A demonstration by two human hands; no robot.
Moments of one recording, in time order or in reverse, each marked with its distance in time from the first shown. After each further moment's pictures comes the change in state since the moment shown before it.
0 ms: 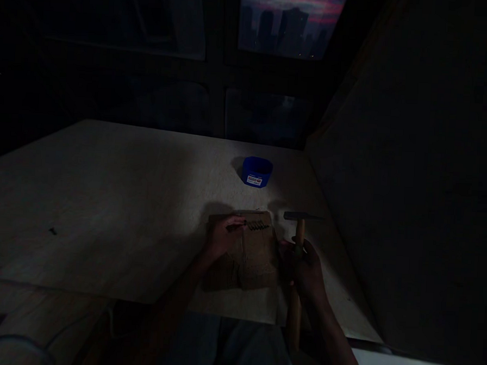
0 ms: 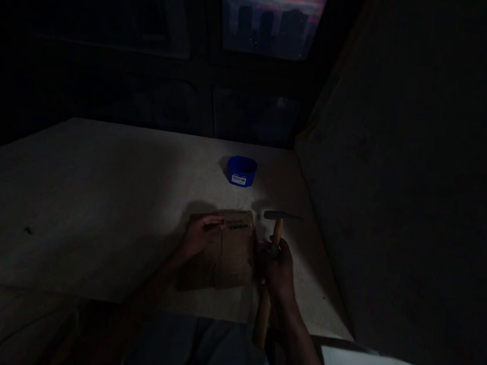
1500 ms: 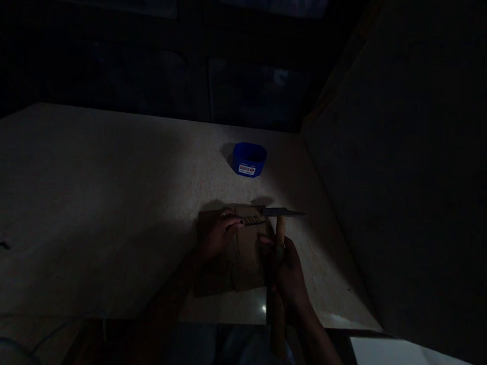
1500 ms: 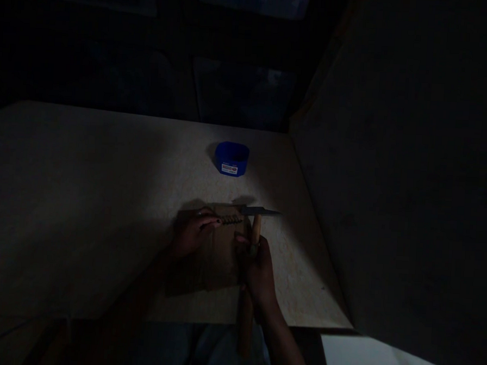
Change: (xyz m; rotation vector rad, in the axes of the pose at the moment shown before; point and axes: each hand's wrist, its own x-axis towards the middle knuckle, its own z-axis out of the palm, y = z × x) left_hand 0.015 -0.013 -0.005 0.363 -0.269 0.289; right_hand -0.015 0.014 0.028 -0.072 -0.046 0.066
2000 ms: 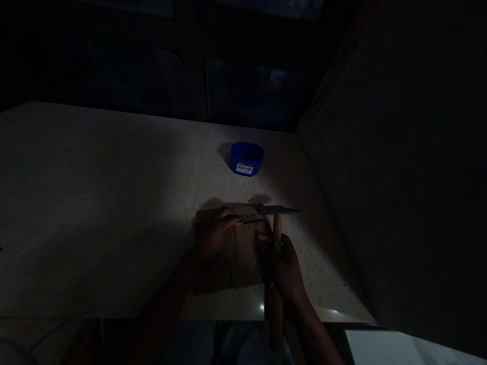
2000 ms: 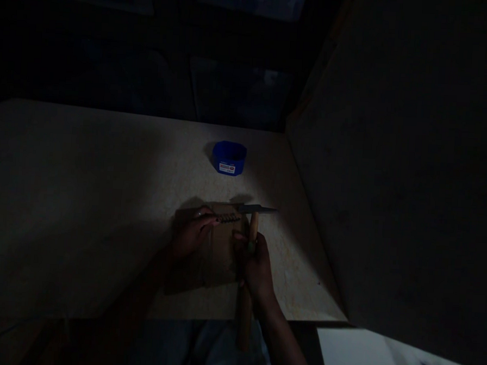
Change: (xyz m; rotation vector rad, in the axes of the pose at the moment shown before) left_hand -0.005 -0.001 0.000 0.235 -0.036 0.135; right_hand -0.002 -0.008 0.003 0.036 -0.021 0.035
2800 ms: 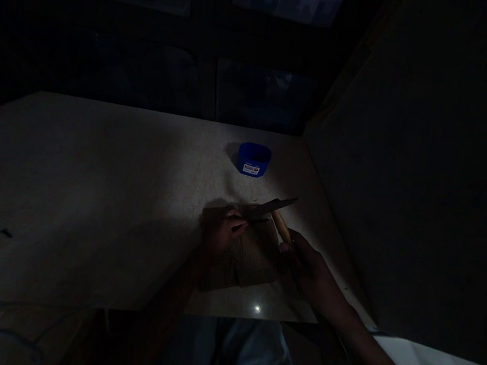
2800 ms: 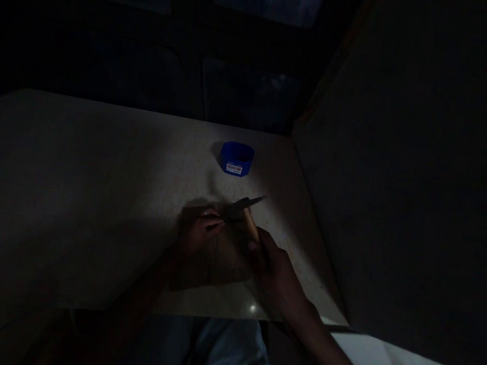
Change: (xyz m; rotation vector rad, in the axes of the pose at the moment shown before) left_hand 0.000 -0.012 0.014 0.033 0.100 0.080; right_hand -0.013 -0.051 -0.037 -0.608 -0.273 -0.331
